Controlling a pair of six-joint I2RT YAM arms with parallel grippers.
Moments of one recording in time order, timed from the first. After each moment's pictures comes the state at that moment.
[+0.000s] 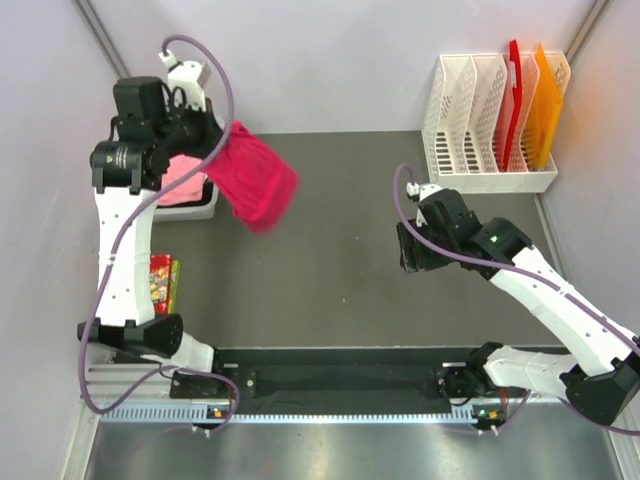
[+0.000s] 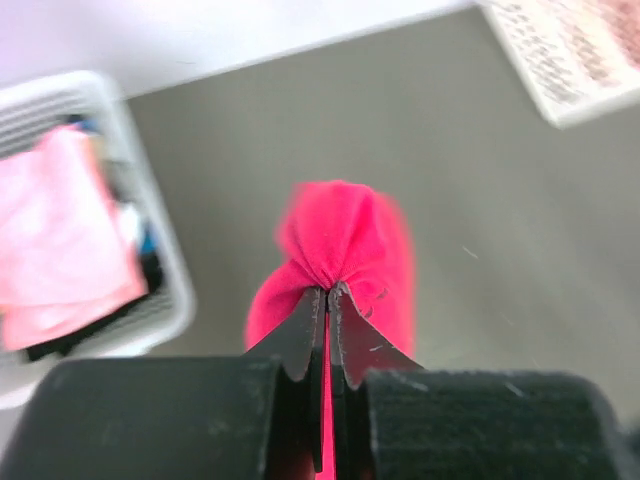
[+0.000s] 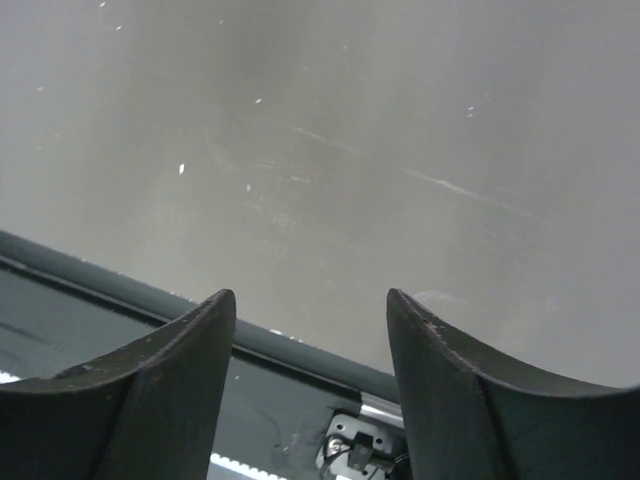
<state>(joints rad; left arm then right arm) -0.03 1.55 2.09 -1.00 0.29 0.03 0.67 1.11 1.20 -1.01 0.12 0.33</state>
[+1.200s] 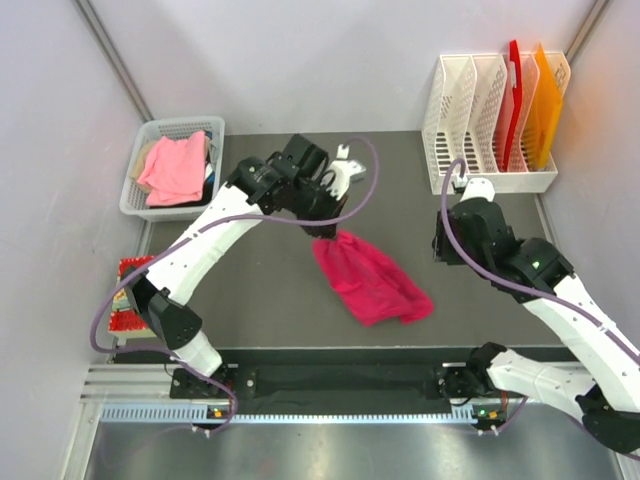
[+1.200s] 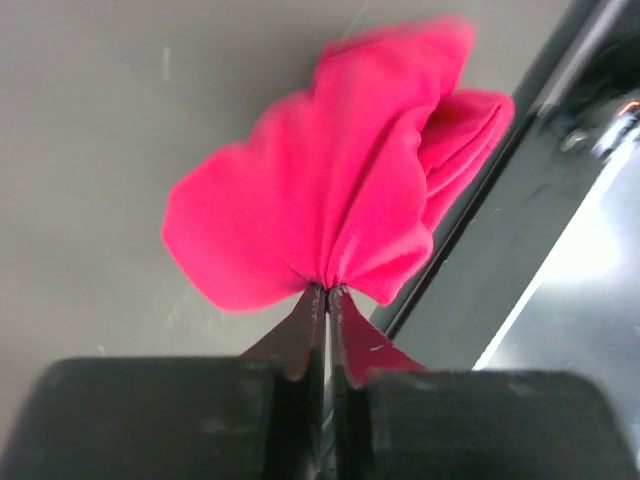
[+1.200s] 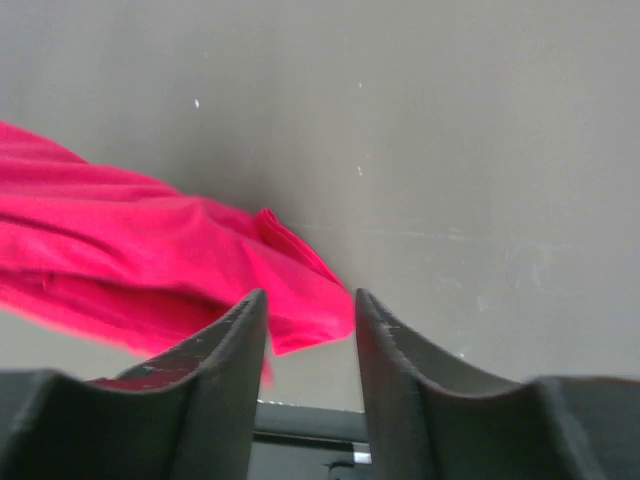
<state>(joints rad) -0.73 1.65 1.90 -1.15 0.35 0.07 0.67 0.93 1.21 -1.00 0.42 0.45</state>
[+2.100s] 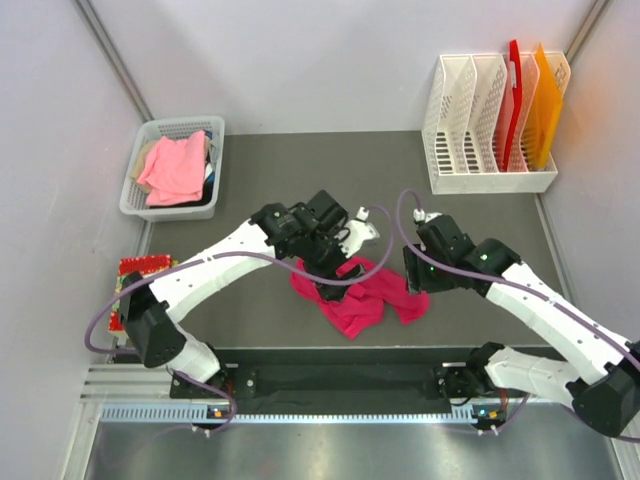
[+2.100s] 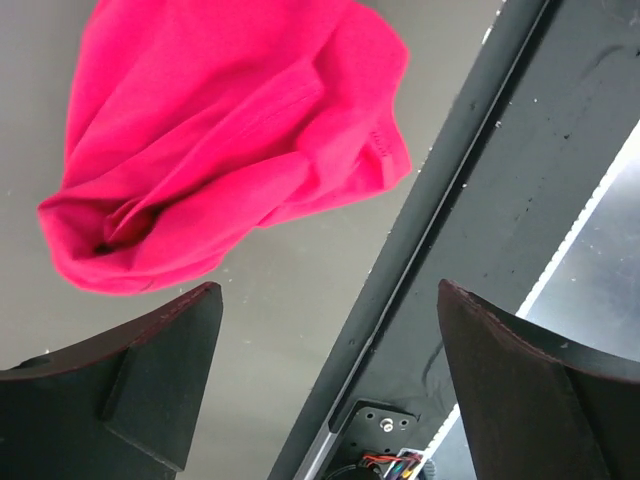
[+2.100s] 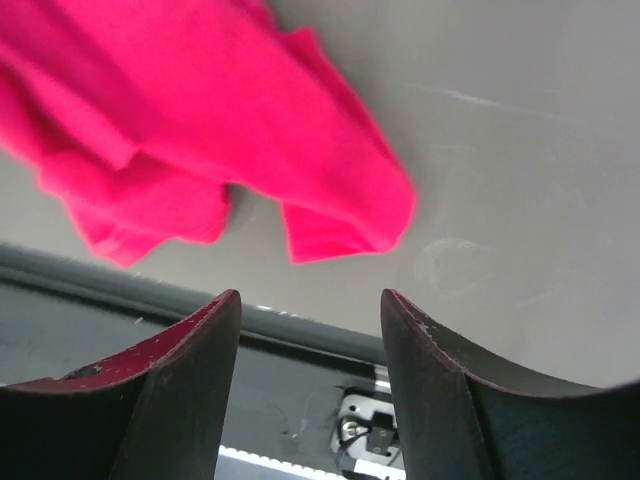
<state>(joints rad) -0.86 1.52 1.44 -1.02 0.28 0.16 0.67 1.03 0.96 -0.96 0.11 0.46</state>
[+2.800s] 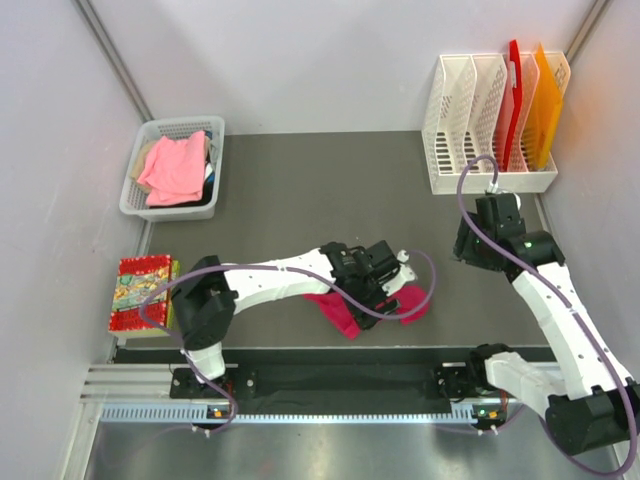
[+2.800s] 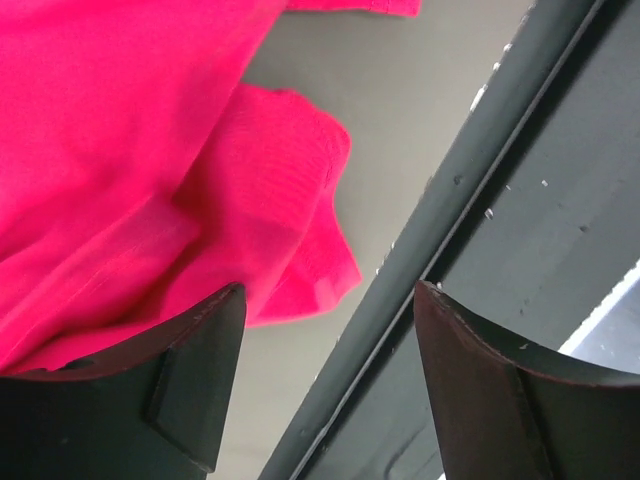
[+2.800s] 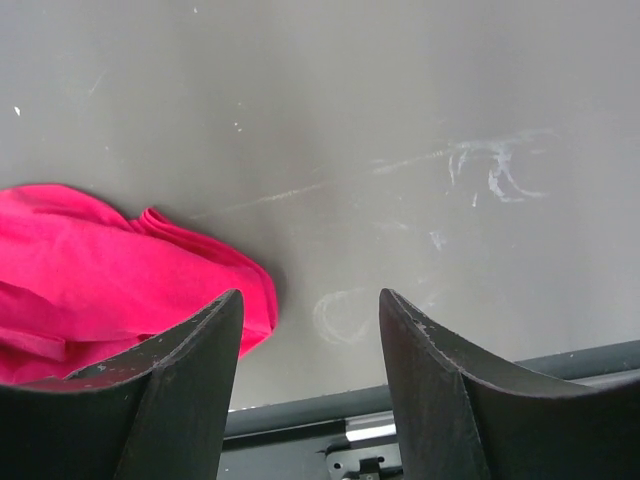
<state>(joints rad) -1.12 1.77 1.37 -0.78 0.13 -0.05 0.23 0.99 1.03 -0.98 0.22 0.45</state>
